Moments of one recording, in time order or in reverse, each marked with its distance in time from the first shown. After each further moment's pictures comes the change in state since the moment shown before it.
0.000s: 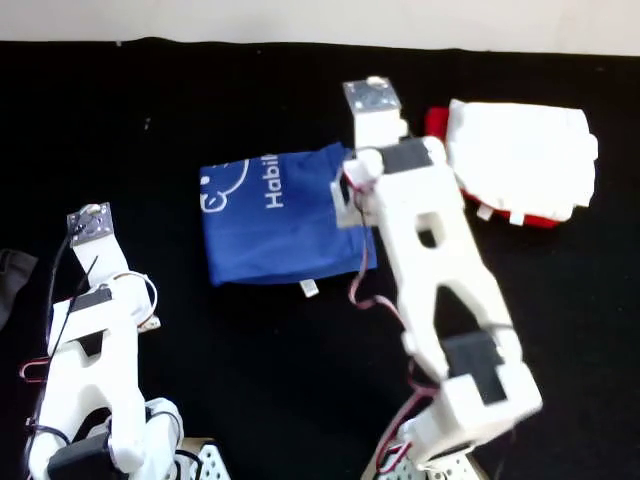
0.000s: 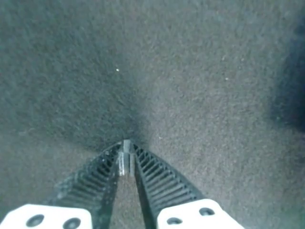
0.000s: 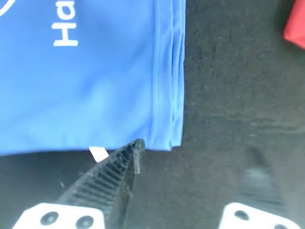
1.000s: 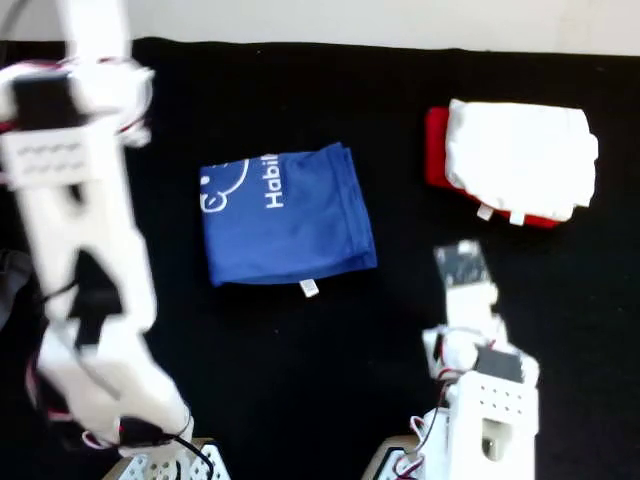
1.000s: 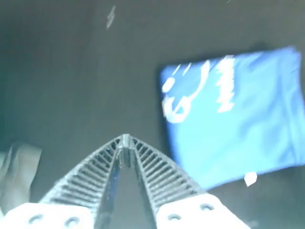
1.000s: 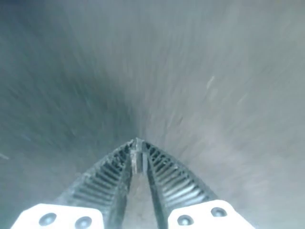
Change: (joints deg) left arm 12.0 37.1 -118.8 70.4 1.1; right arm 28.9 -72.4 84.7 -22.9 31.5
